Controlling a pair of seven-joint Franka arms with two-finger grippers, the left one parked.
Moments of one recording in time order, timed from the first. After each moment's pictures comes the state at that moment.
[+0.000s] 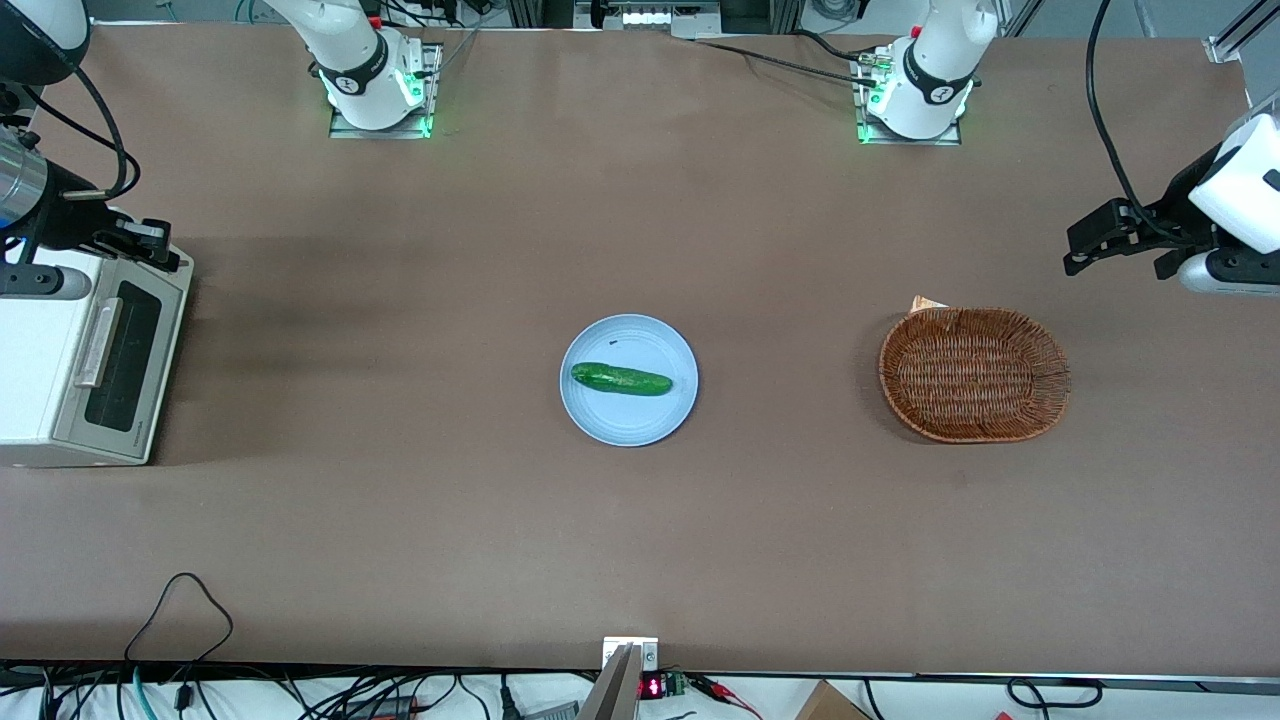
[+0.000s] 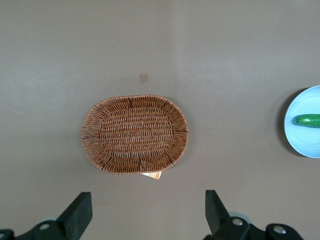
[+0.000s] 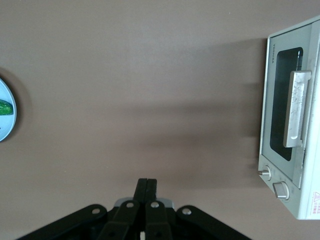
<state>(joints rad) -0.01 0.04 -0.01 -1.67 0.03 1.61 0.02</state>
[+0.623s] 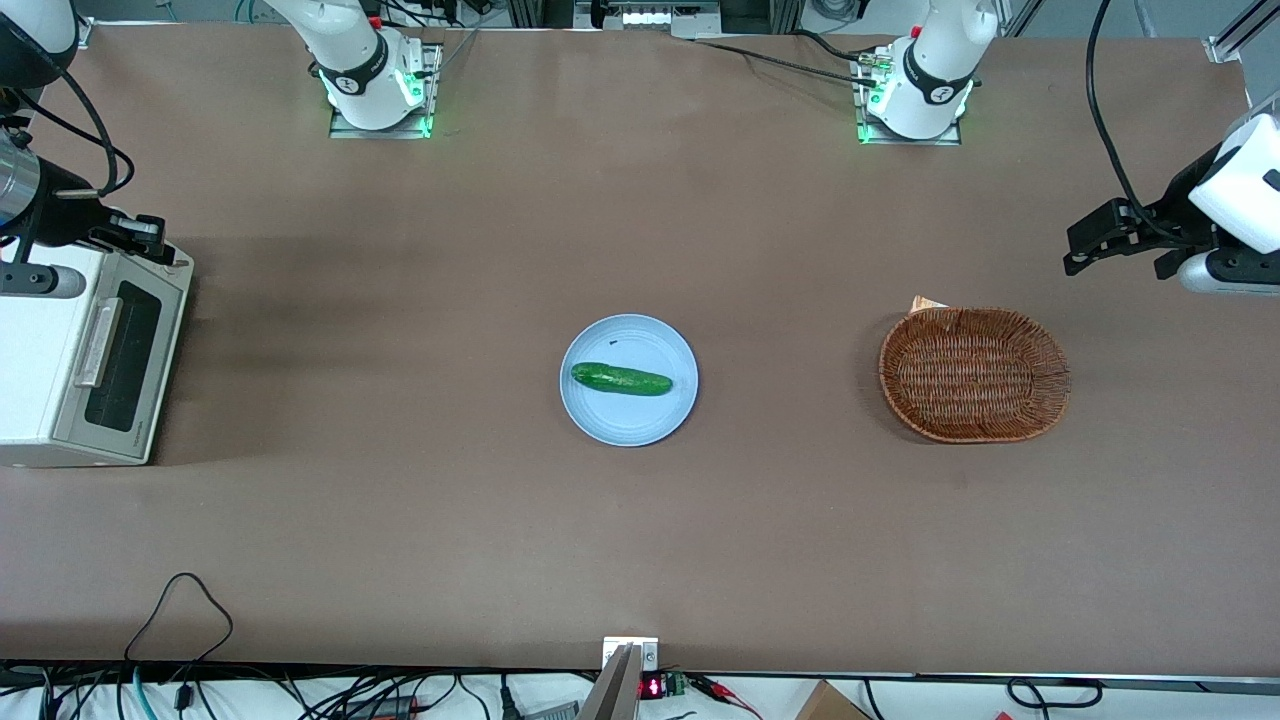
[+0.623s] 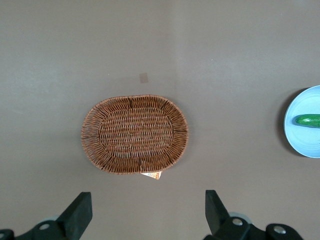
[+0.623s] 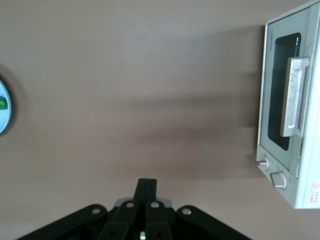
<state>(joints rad) -0.02 0.04 -0.01 -1.67 0.03 1.57 0.02</state>
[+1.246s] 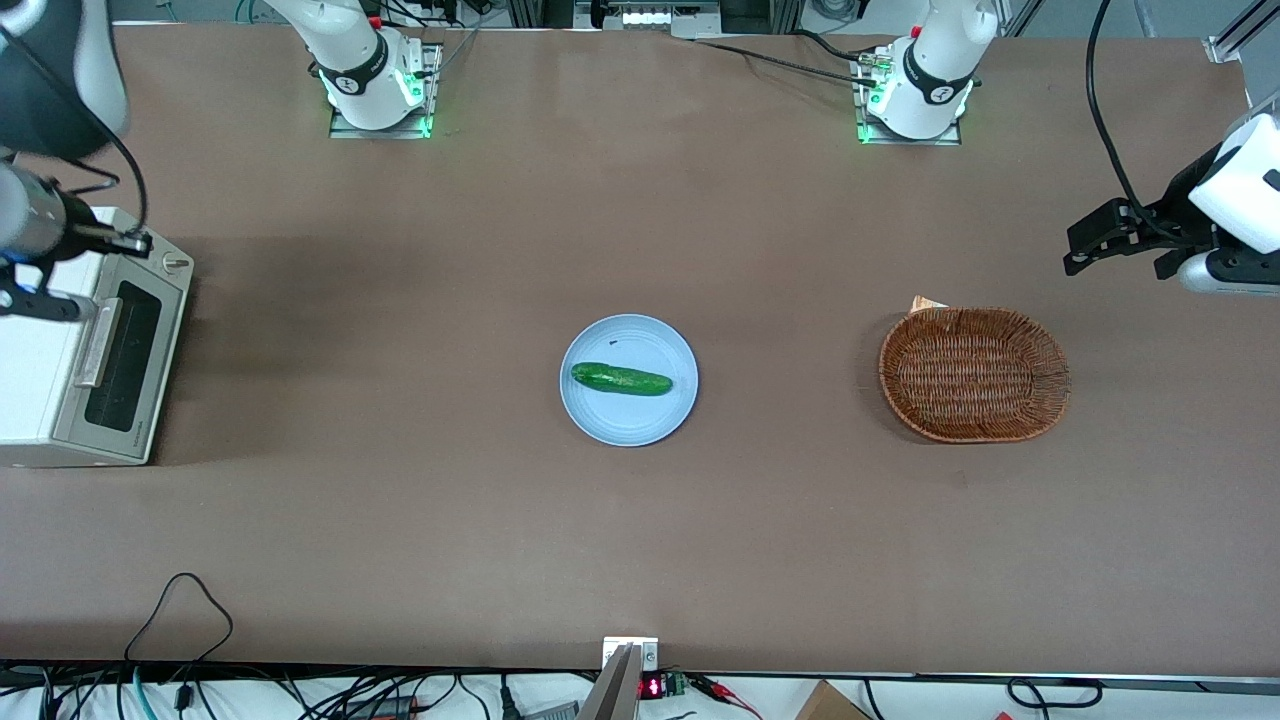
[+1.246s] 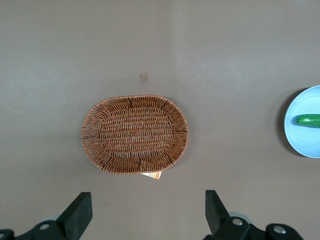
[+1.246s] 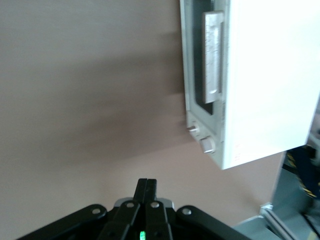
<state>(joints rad) -0.02 0.16 -0.01 -1.67 -0.31 1.49 0.14</state>
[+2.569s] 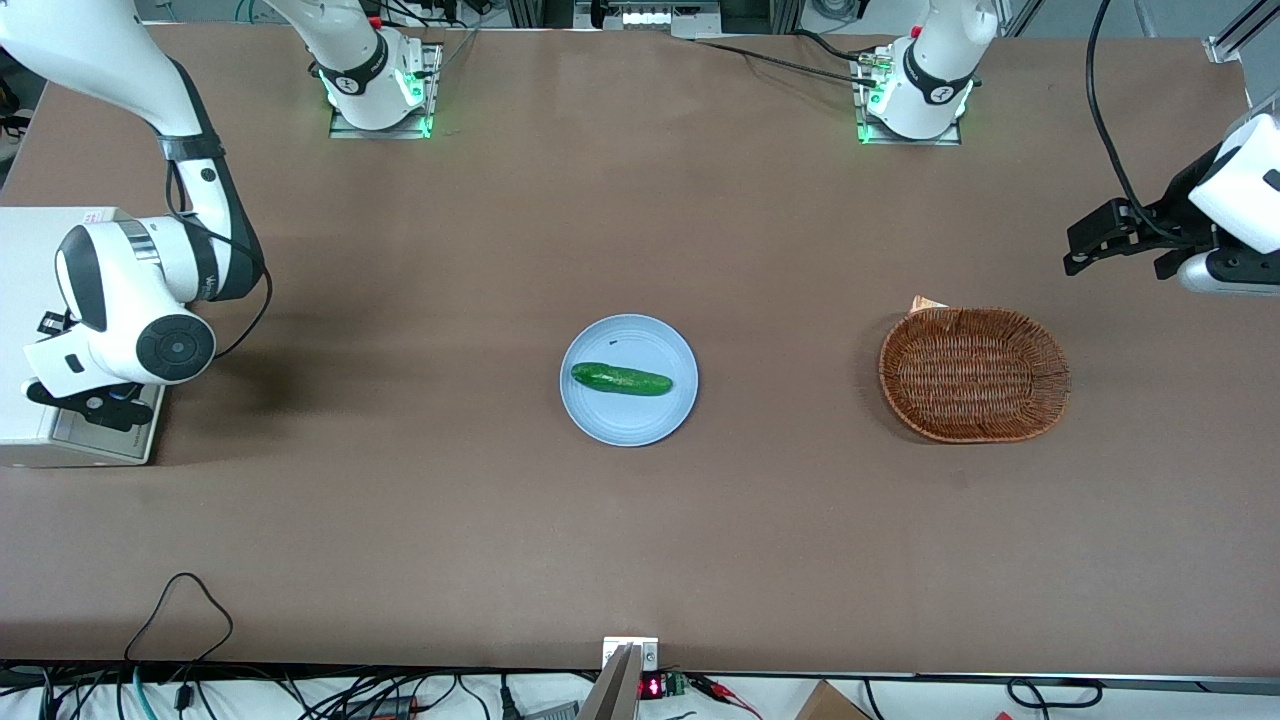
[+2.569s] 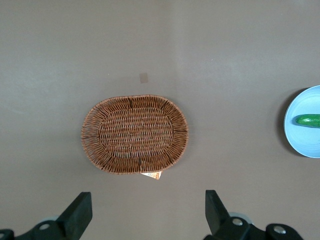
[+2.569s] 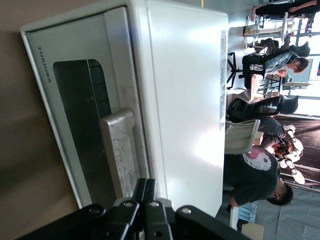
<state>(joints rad) -0.02 0.45 -0.01 -1.78 -0.97 1.76 0.64</state>
